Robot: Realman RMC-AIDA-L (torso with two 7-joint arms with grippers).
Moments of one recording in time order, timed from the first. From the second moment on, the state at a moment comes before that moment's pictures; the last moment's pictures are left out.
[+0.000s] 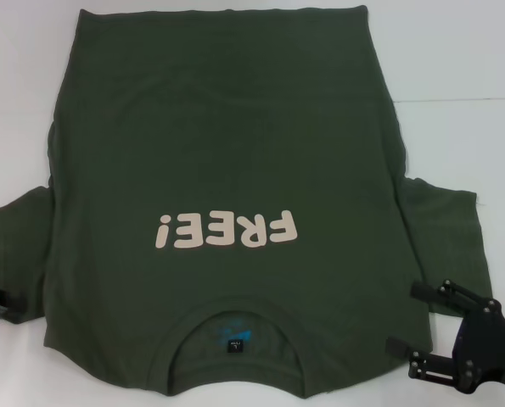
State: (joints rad) left arm -0.55 -1.98 0.39 0.80 2.69 1.50 -2.40; right arm 0.30 2.09 -0.39 -0.40 -2.07 -1.66 0.79
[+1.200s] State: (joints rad) left arm -0.55 -1.98 0.40 0.82 2.69 1.50 -2.38; right arm 0.30 2.09 -0.39 -0.40 -2.07 -1.66 0.79
